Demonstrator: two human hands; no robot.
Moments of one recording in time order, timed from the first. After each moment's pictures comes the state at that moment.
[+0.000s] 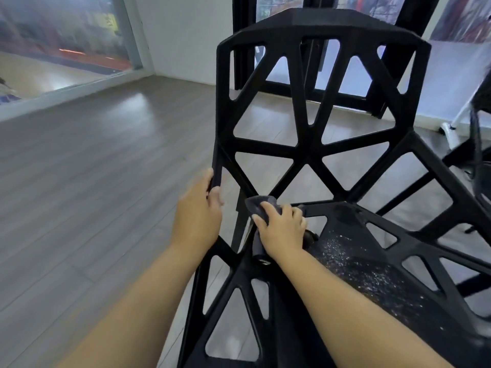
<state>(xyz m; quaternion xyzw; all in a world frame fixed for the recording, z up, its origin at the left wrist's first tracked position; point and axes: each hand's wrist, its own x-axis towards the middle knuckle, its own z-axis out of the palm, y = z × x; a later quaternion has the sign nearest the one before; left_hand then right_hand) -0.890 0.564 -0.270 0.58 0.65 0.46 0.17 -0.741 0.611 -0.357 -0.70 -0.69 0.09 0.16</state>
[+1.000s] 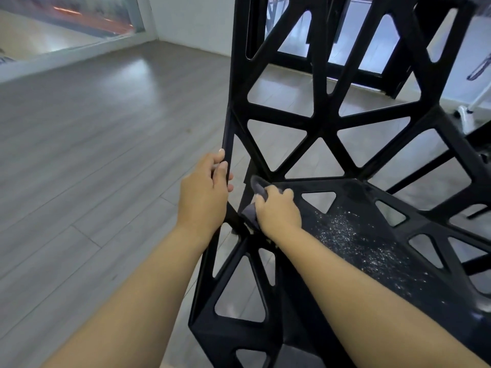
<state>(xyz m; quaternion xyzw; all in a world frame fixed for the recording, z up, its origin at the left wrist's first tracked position) -0.891 0.541 -0.277 0.52 0.64 0.51 0.25 -0.767 0.586 -0.342 -0.70 -0.66 0.22 0.16</state>
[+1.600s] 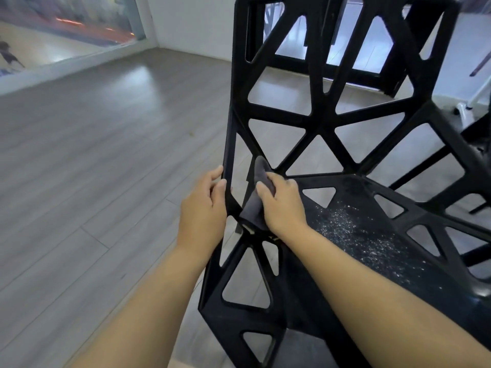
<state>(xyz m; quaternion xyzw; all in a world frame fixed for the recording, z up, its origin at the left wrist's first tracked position) -0.898 0.508 -0.293 0.54 0.65 0.48 0.22 -0.761 0.560 -0.317 -0.62 -0.65 0.30 0.33</state>
